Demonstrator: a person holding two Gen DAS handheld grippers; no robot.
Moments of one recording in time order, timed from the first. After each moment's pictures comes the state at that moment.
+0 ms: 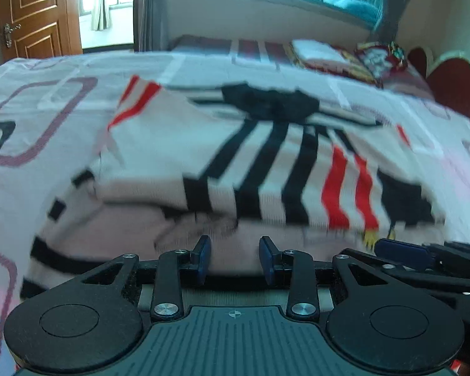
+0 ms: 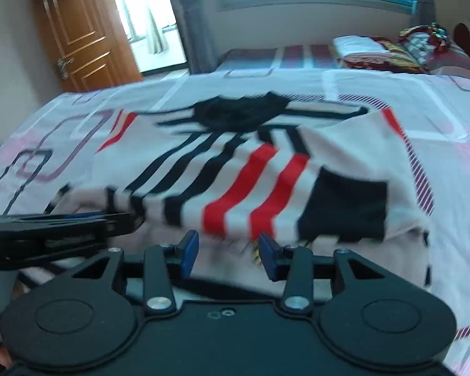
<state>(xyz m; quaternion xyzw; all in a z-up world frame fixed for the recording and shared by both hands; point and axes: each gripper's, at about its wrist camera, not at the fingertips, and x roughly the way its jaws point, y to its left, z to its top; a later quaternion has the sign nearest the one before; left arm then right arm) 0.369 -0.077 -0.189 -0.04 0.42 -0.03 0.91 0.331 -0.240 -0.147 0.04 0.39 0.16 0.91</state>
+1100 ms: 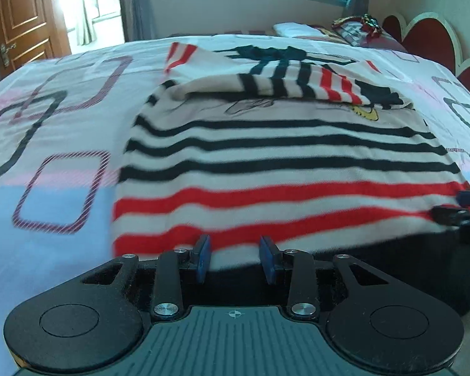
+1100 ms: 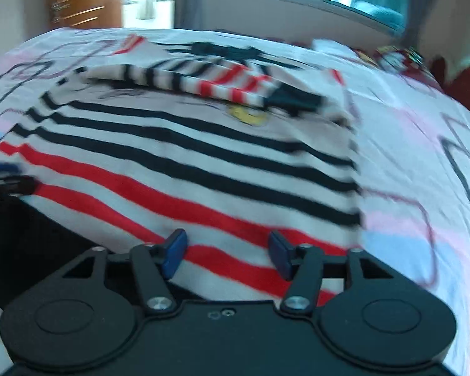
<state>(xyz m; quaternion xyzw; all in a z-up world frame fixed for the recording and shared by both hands) 0.199 0.002 -0.197 0.02 0.41 -0.05 0.91 0.176 -0.254 -0.172 -0.07 0.40 0.07 0.91</state>
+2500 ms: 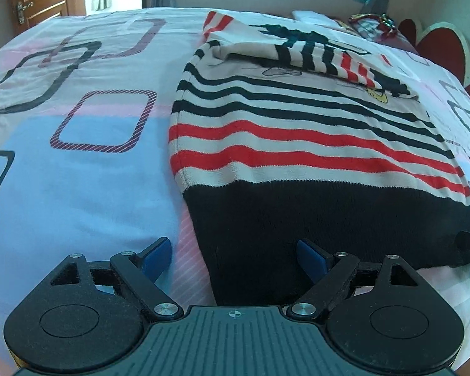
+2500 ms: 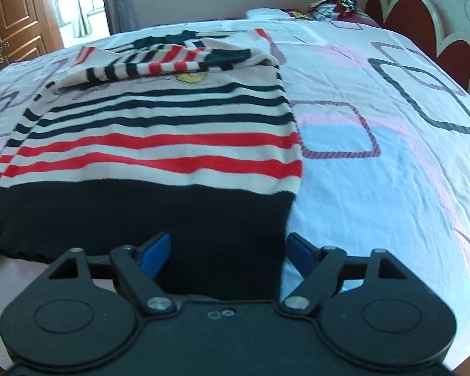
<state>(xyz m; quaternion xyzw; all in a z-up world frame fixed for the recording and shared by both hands) 0.155 0.048 -0.204 -0.03 0.45 -0.05 0.89 0.092 -0.272 -0.170 0.03 0.43 -0.02 0.90</state>
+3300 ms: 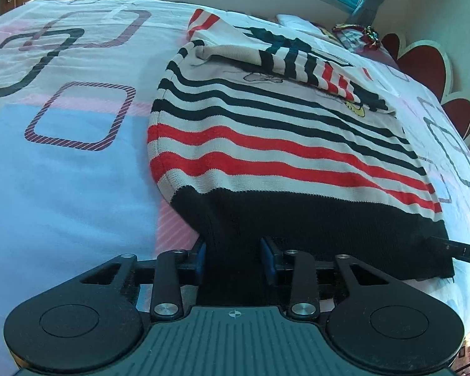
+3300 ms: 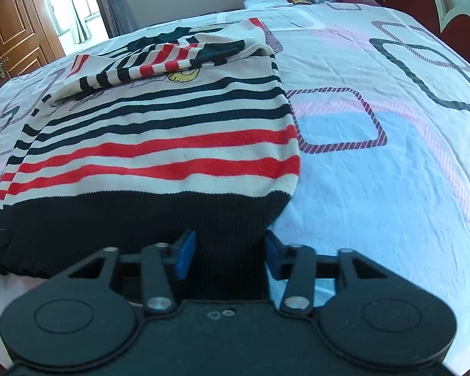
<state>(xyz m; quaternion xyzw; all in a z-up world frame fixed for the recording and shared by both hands) 0.162 0.056 -0.200 -0.09 0.46 -0.10 0.88 0.104 -0.291 -0.171 0.08 0.44 0.00 0.89</state>
